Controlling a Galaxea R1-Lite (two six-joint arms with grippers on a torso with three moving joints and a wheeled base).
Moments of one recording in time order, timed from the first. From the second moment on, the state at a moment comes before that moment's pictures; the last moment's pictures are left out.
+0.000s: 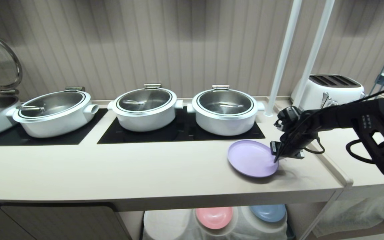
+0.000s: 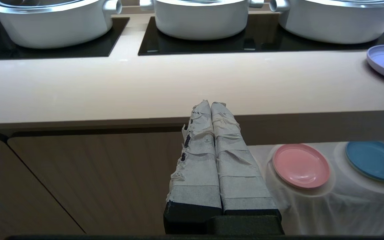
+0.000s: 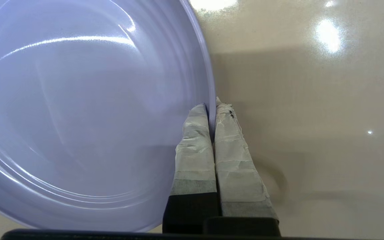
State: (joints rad) left arm 0.00 0.00 0.00 0.00 0.00 0.00; right arm 0.11 2.43 -1.81 0.52 0.02 0.21
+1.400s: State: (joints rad) left arm 0.00 0.00 0.00 0.00 0.00 0.00; right arm 0.10 2.24 -1.64 0.52 0.02 0.31
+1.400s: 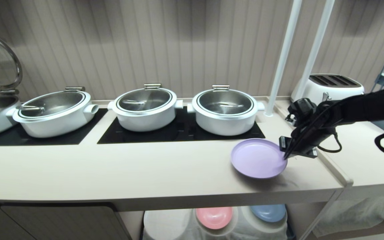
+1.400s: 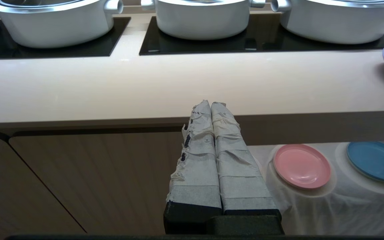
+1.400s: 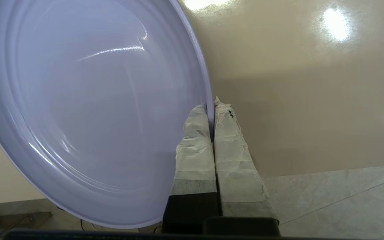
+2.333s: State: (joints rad) left arm 0.00 0.00 0.00 0.00 0.00 0.00; right arm 0.10 1.82 -1.24 0.47 0.10 0.31
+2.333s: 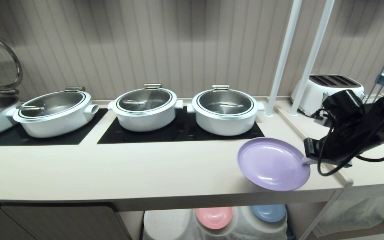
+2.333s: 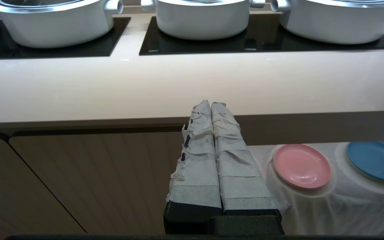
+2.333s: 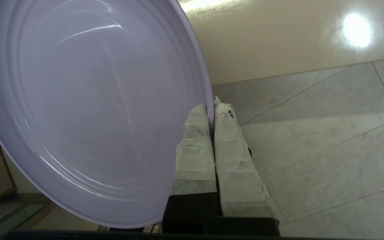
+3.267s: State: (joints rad) left arm 0.00 0.00 0.00 0.00 0.00 0.00; right arm 0.10 1.28 -0.71 0.46 0.14 0.32
